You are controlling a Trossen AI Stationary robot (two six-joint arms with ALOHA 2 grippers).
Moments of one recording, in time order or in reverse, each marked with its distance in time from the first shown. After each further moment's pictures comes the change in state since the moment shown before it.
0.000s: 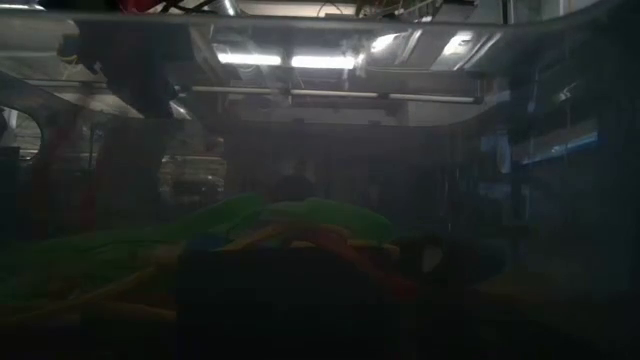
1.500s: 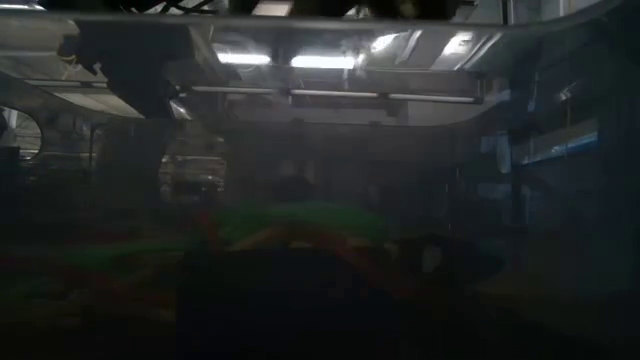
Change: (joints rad) left arm 0.000 0.000 0.000 0.001 0.000 0.017; right arm -0.044 0.025 0.000 -0.244 -0.095 0.156
